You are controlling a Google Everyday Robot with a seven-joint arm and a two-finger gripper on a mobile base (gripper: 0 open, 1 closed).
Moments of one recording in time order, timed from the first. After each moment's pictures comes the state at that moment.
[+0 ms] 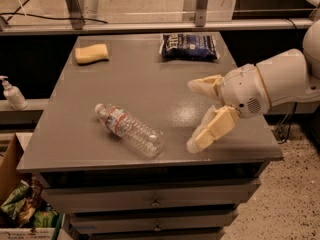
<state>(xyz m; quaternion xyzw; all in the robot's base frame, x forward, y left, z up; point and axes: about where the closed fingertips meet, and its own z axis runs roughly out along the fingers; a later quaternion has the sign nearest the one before) 0.452 -0.063 0.898 -0.57 0.66 0.33 0.35</state>
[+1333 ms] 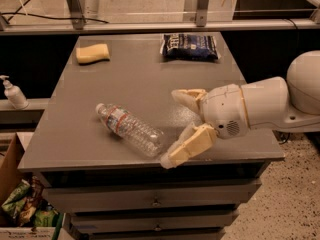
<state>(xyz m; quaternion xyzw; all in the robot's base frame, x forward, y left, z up) 0.428 -0.019 0.891 -0.54 0.64 0.37 0.40</state>
